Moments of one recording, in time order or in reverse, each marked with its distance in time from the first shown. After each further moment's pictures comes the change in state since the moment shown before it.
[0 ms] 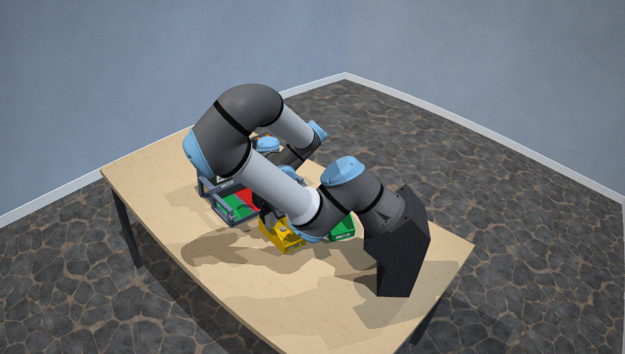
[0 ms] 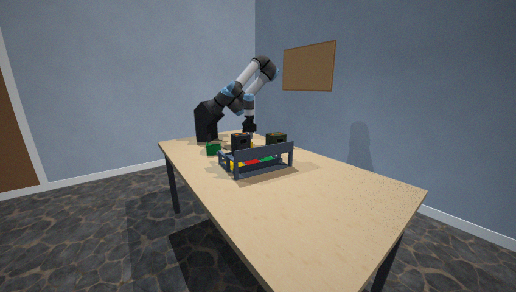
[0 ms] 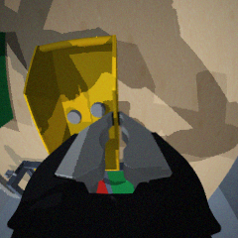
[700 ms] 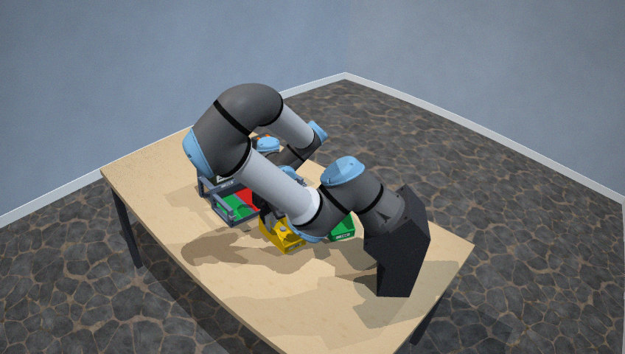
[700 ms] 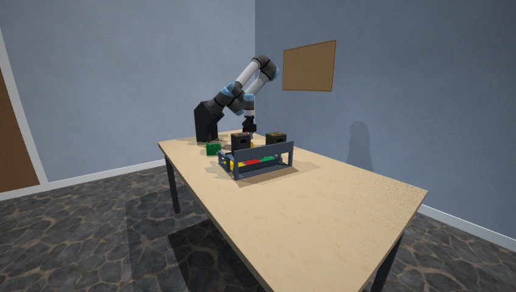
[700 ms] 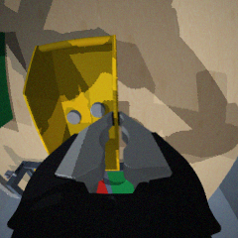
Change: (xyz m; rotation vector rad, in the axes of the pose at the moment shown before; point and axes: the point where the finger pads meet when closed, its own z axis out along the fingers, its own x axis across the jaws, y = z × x) arm 0.000 0.000 0.001 0.000 0.000 0.000
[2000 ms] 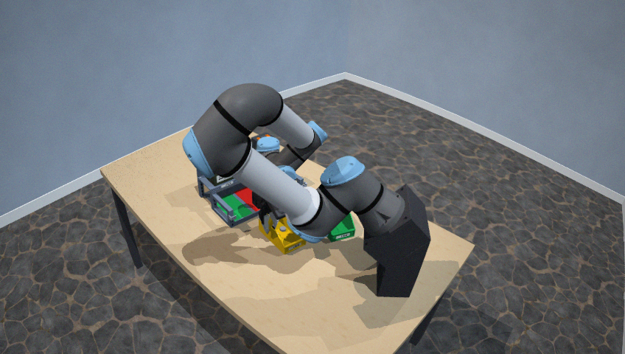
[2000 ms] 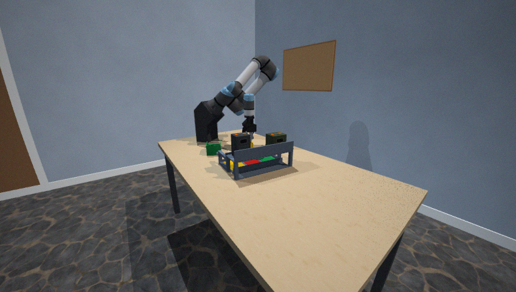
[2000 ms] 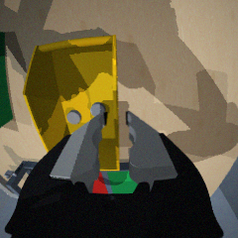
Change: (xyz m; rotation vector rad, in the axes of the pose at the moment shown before) arm 0.000 0.000 0.000 0.000 0.000 0.000
